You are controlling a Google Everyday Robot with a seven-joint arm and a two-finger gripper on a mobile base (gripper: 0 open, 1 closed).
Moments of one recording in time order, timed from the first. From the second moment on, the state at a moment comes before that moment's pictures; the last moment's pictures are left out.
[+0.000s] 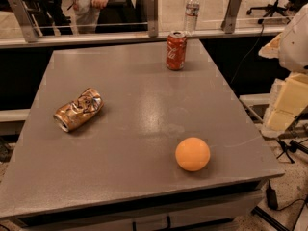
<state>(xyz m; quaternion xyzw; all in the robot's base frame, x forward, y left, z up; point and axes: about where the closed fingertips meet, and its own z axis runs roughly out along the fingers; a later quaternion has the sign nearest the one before) 0.438 -0.217 0.976 -0.60 0.78 -0.03 0.16</state>
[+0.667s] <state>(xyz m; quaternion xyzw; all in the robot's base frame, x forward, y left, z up) 0.437 -0.202 0.973 -0.61 0.77 -0.02 0.17</state>
